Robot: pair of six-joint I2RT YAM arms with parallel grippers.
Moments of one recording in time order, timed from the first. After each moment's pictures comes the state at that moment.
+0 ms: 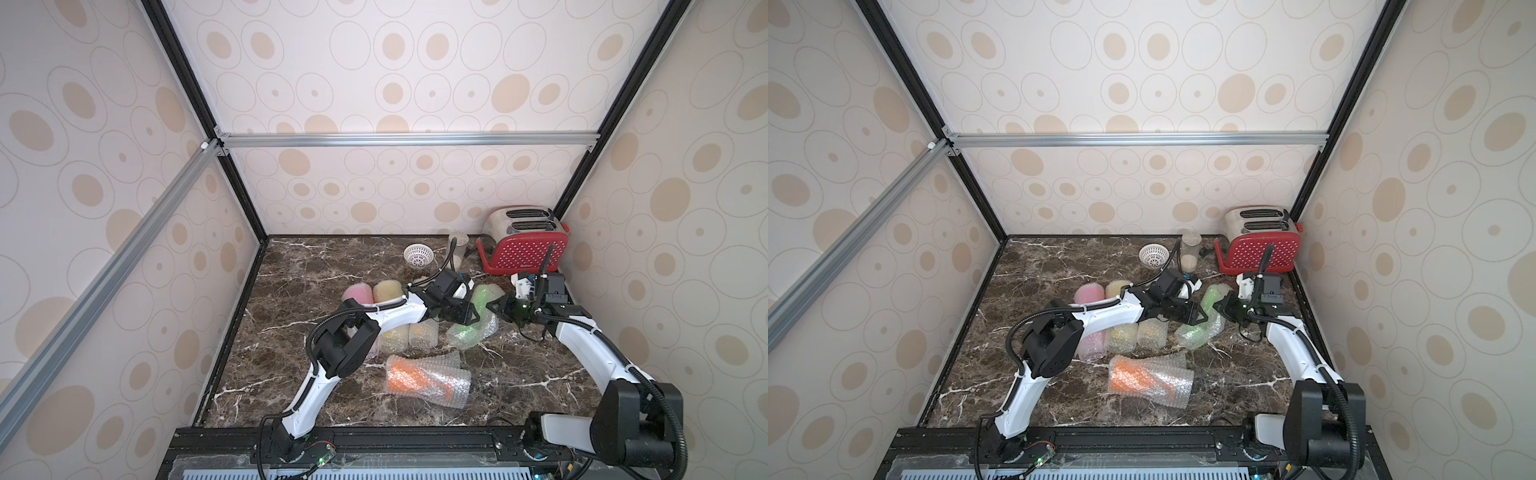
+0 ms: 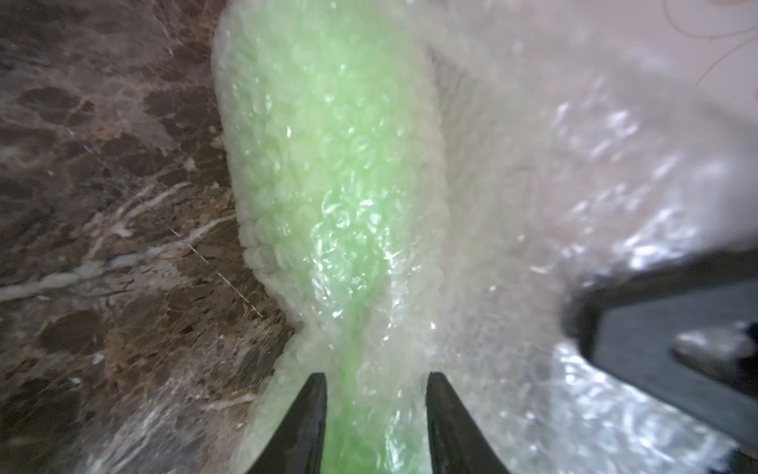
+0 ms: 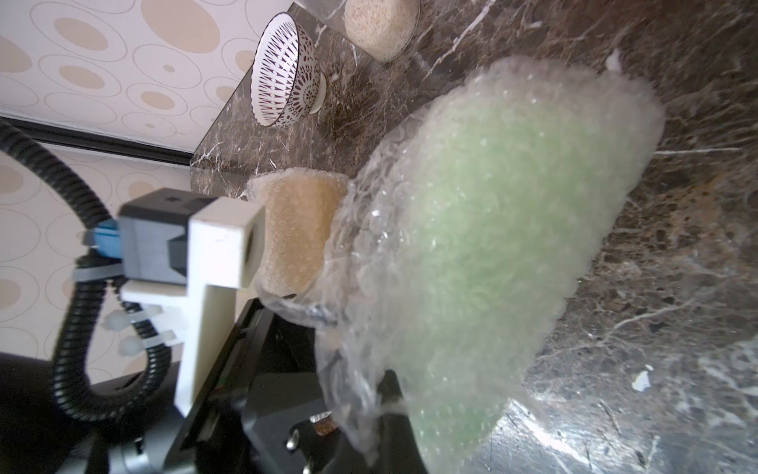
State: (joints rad) left arm -0.87 2.24 1.70 -0.22 0.43 -0.54; right arm -0.06 1.28 0.83 -0.44 -0.57 0.51
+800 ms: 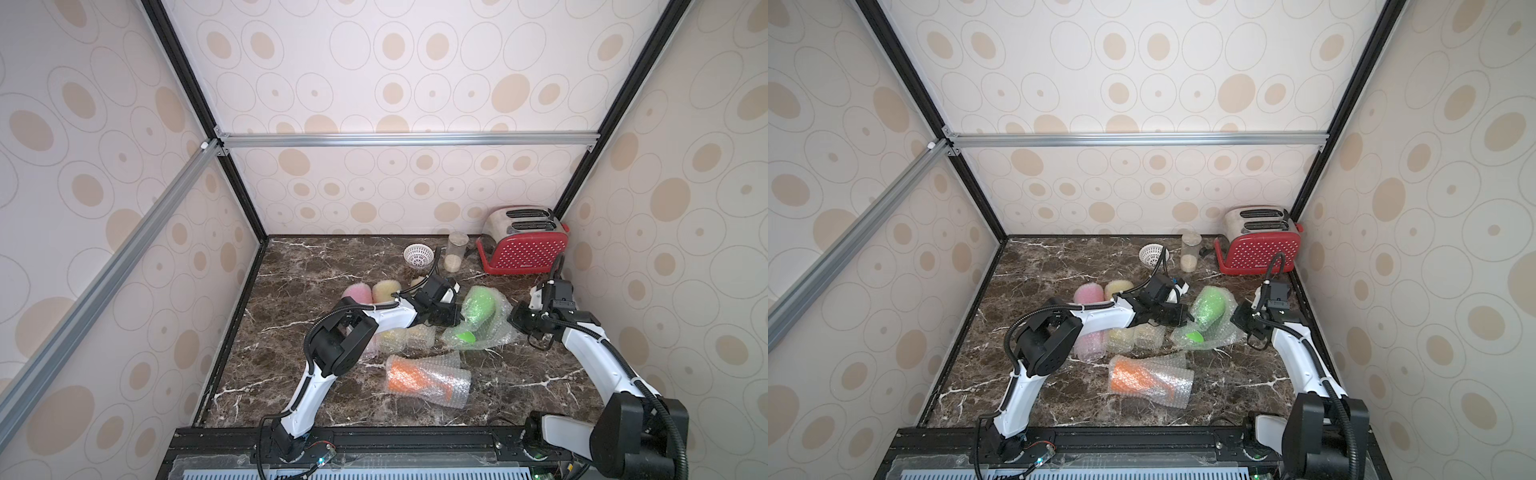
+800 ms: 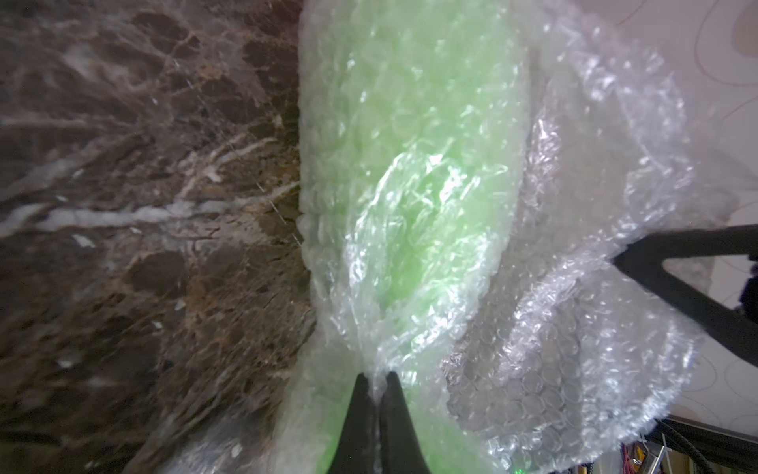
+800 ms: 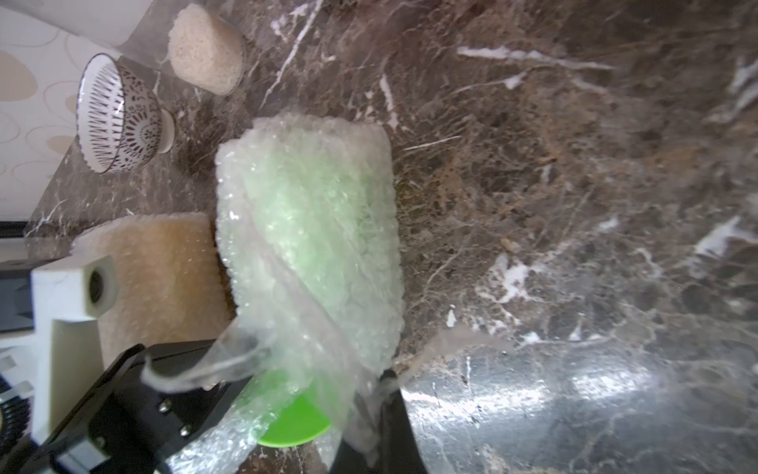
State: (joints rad) left arm -0.82 2.19 1.51 -0.04 0.43 -0.65; right arm -0.14 1.21 0.80 -0.60 -0.25 0.50
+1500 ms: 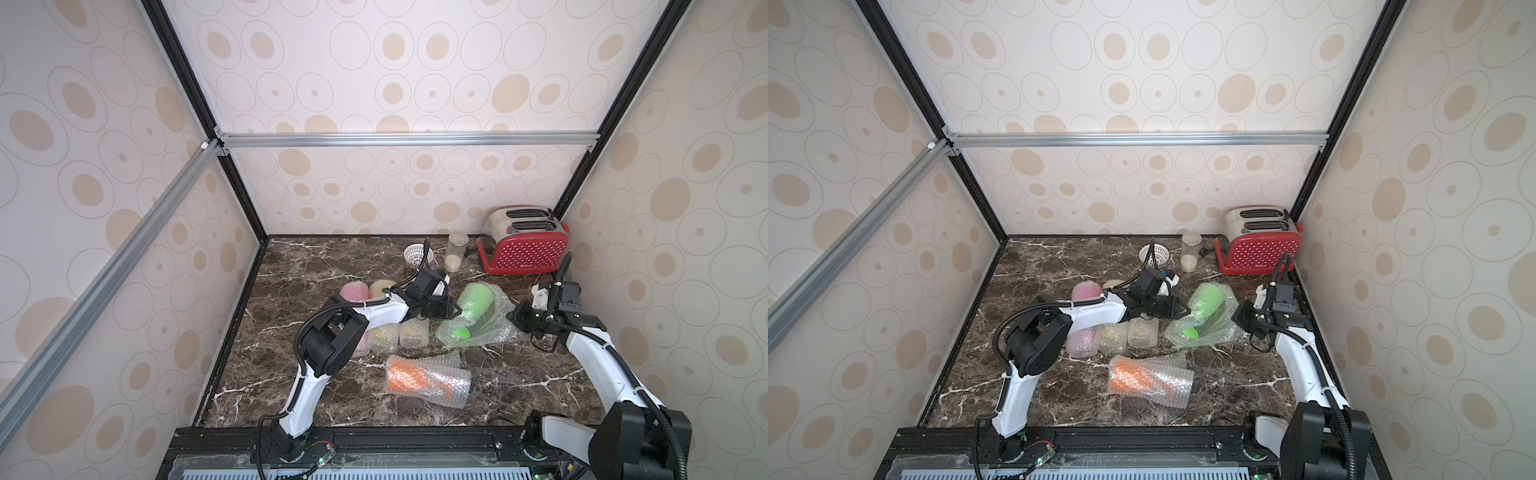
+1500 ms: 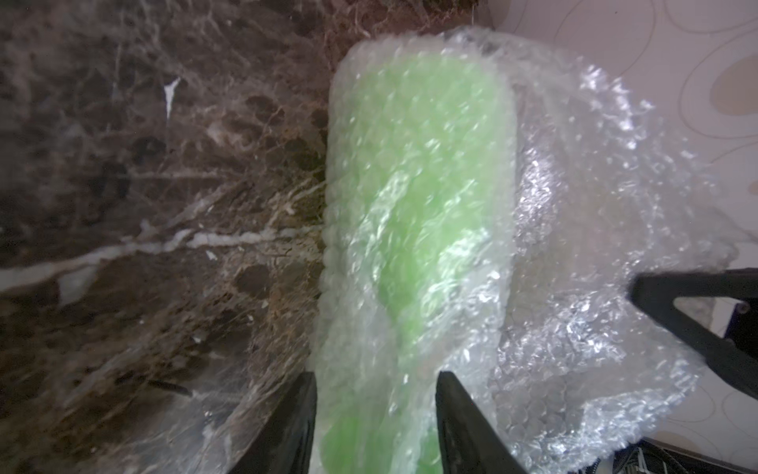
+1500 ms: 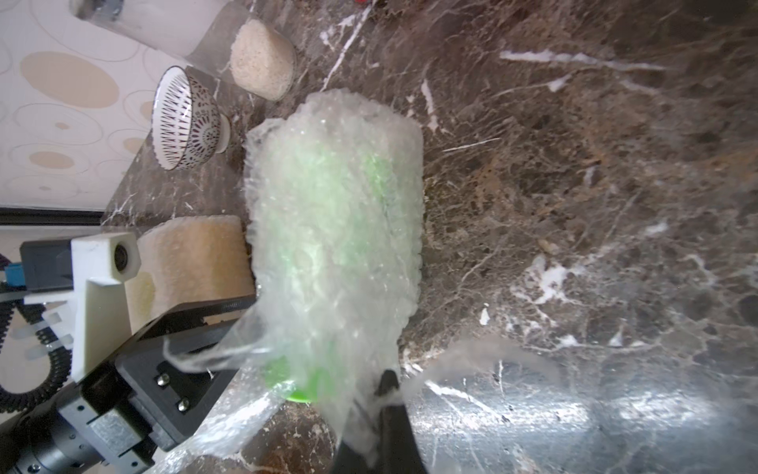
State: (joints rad) left arm -0.78 2.14 1.53 -0.09 0.39 -0.61; right arm -0.16 1.17 0.79 -0.57 -0.41 0.50
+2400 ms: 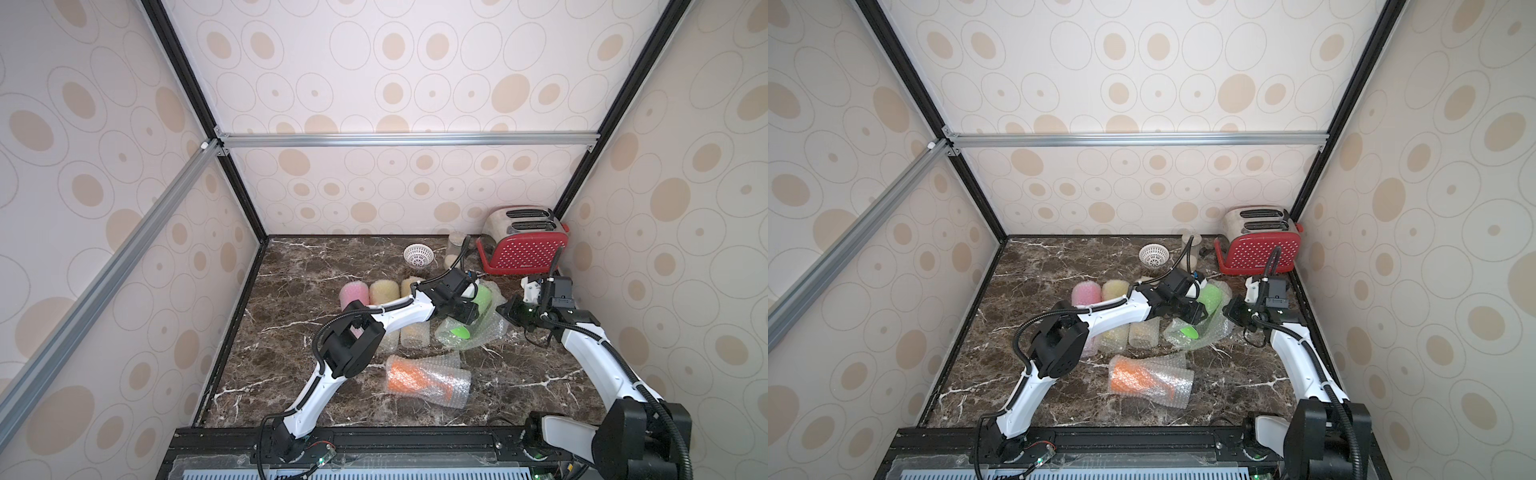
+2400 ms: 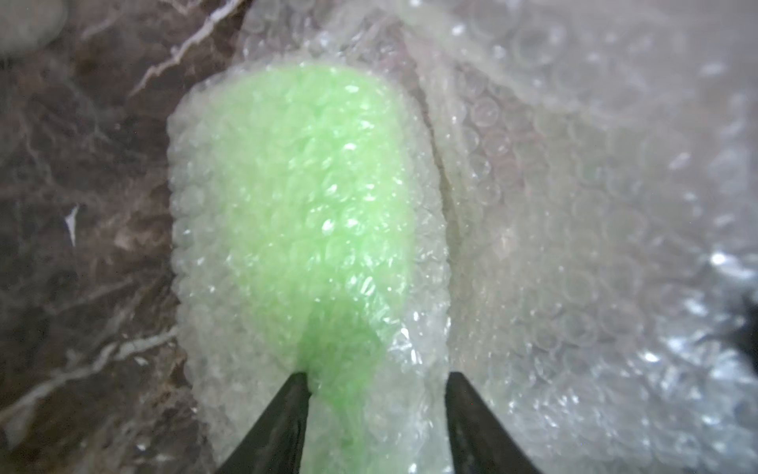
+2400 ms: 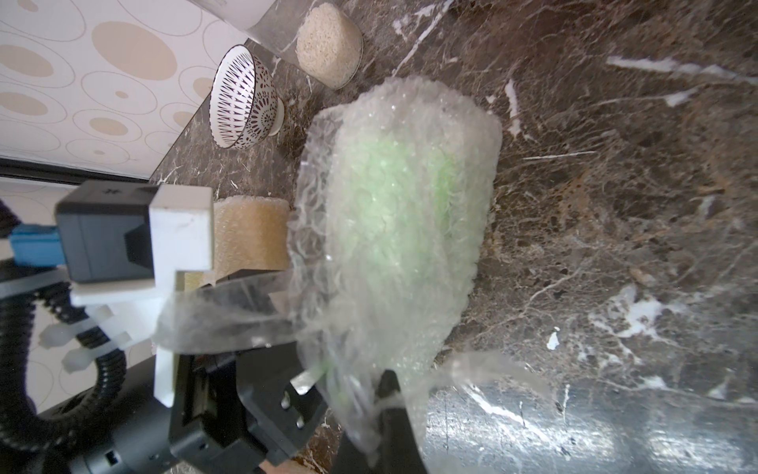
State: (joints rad) left arm -0.89 2.28 1.84 -0.36 0.20 -0.32; right arm -0.08 1.19 0.82 -0.52 -0.44 0.50
